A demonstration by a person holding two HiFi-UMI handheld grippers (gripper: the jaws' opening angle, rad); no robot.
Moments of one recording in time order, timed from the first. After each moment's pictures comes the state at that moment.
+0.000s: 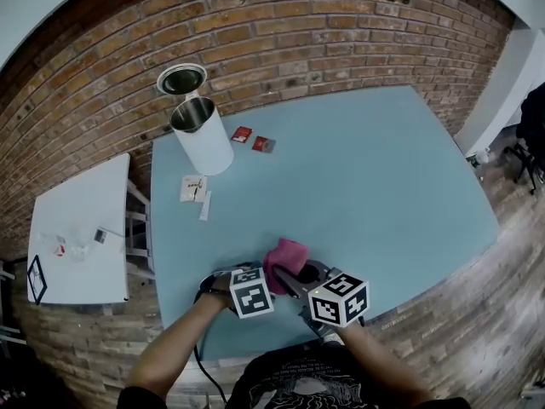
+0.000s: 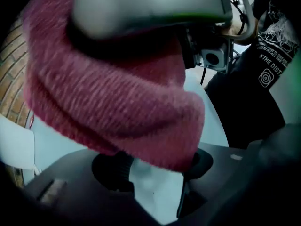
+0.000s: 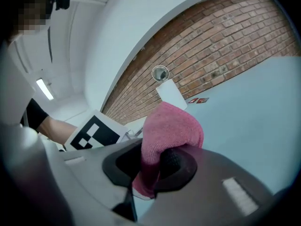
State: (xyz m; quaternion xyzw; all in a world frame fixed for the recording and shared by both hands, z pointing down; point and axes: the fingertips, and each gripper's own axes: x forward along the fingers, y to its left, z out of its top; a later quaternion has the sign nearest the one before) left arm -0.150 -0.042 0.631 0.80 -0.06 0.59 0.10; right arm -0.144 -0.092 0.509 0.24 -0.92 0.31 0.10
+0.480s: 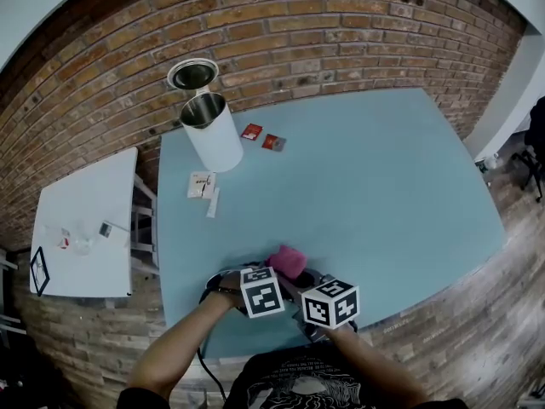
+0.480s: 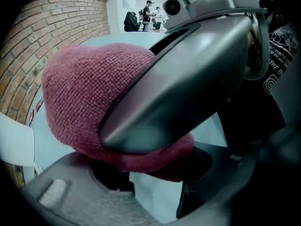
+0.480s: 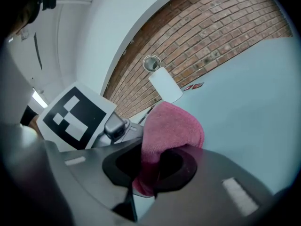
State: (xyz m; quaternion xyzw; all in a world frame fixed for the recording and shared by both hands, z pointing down) left arm -0.150 -0.042 0.633 0.79 -0.06 0.60 0.11; right arm -0.162 -0.082 0.551 0.25 -0.89 0.36 0.12
